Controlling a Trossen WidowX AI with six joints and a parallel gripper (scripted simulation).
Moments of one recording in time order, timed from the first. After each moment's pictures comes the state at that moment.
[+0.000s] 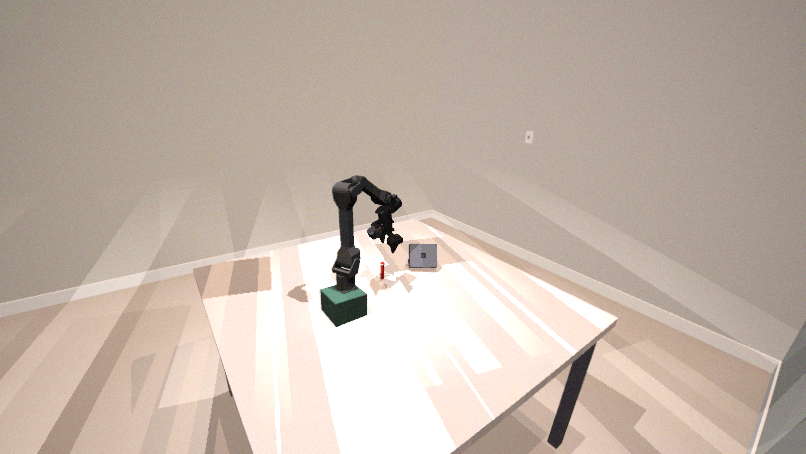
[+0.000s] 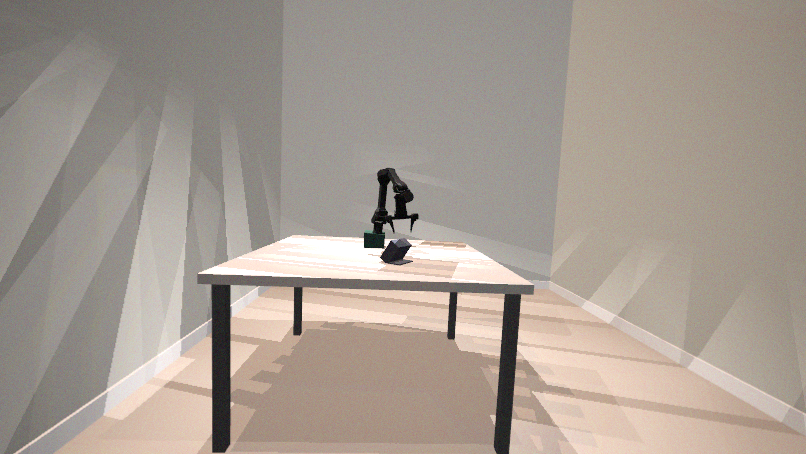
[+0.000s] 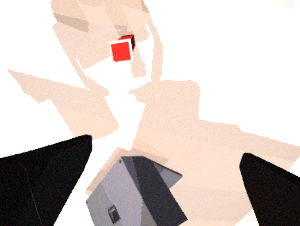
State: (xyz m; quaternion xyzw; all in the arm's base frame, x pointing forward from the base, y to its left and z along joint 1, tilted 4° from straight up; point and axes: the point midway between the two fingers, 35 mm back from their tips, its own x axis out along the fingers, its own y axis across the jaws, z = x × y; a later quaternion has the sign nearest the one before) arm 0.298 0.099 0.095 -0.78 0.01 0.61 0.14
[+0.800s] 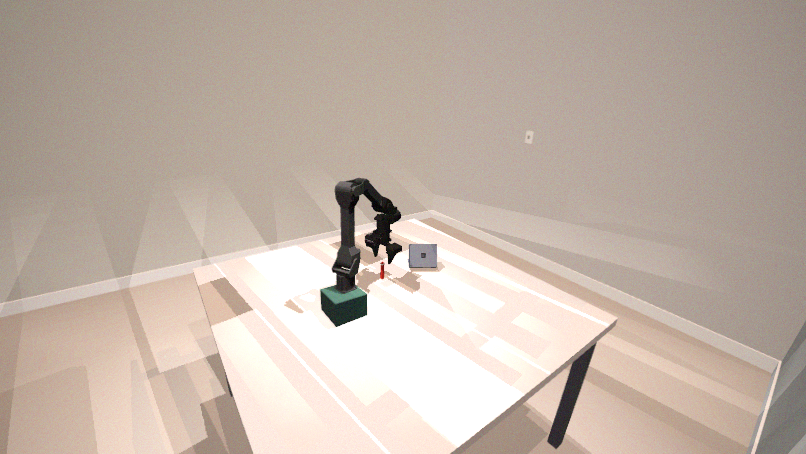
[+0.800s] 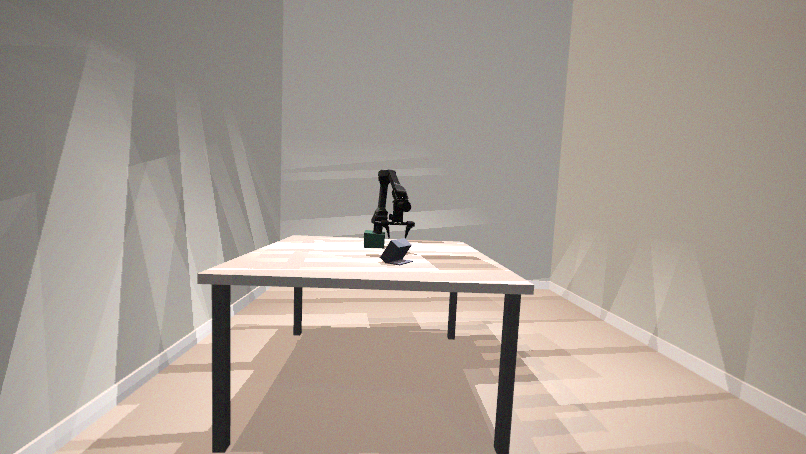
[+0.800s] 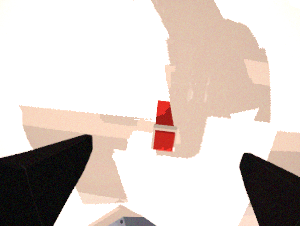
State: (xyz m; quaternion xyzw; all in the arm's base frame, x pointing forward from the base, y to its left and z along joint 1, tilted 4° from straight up) arm 0.258 0.083 0.054 -0.73 -0.02 0.68 0.03
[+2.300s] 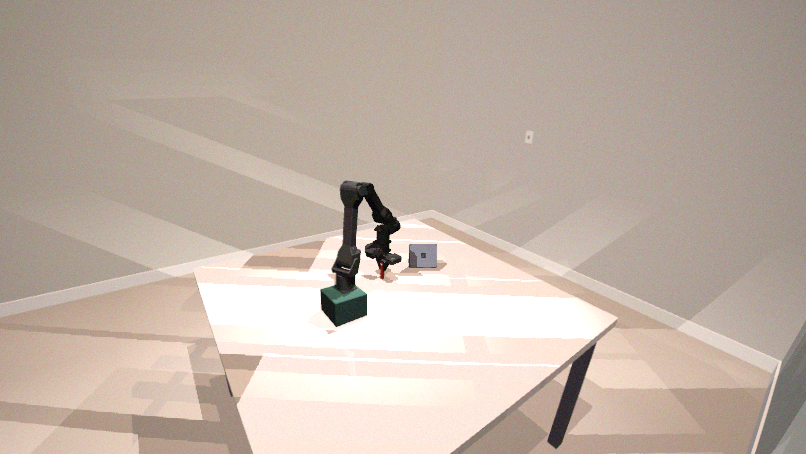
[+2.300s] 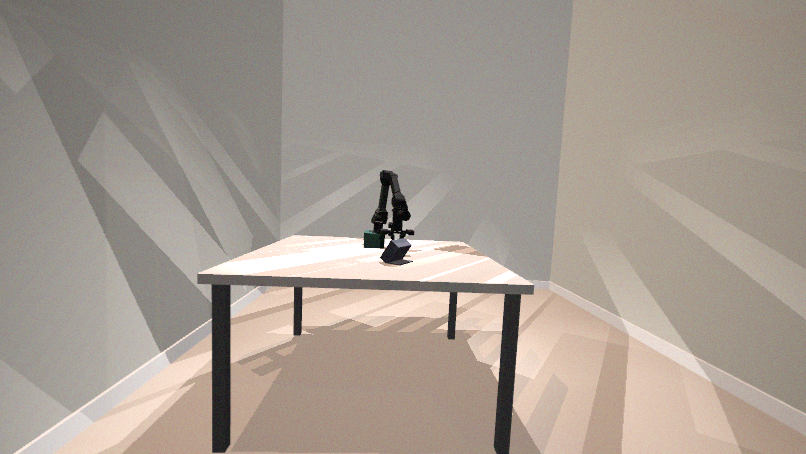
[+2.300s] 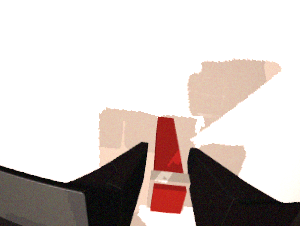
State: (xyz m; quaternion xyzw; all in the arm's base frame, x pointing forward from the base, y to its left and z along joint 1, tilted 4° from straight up) arm 0.261 0.086 0.005 -0.73 -0.02 0.68 0.03
